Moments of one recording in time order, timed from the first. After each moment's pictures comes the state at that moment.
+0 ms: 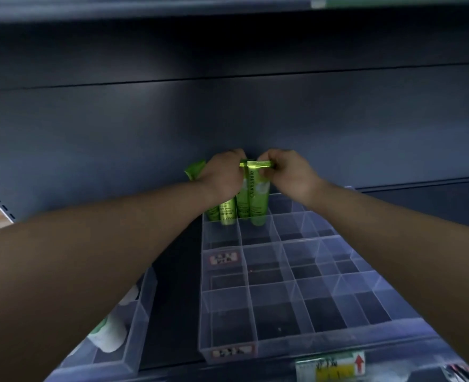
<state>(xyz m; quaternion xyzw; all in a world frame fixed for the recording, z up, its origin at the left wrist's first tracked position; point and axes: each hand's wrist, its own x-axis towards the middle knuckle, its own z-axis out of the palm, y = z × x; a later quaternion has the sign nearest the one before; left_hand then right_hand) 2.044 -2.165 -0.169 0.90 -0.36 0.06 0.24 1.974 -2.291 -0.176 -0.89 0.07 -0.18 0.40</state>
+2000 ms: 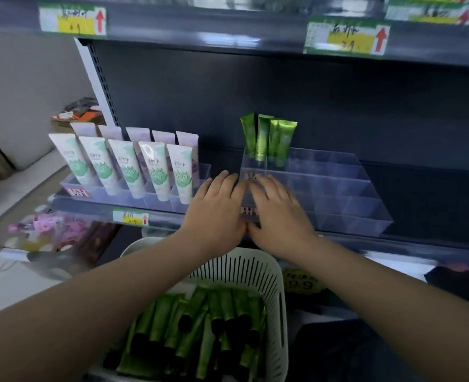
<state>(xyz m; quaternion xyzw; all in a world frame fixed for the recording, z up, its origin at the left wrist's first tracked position) 1.777 -2.001 -0.191 0.94 -0.32 0.13 0.04 1.742 -2.138 -0.191 -0.99 -0.06 -0.08 0.08</state>
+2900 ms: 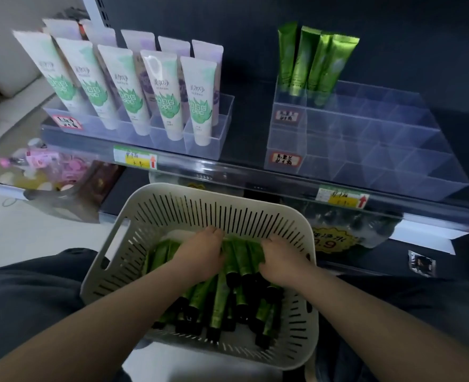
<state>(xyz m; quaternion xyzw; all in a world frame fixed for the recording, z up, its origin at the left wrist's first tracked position) 1.766 -1.941 -0.367 0.94 -0.22 -0.22 0.12 1.726 -2.113 -0.359 -0.95 0.01 0.28 0.13</state>
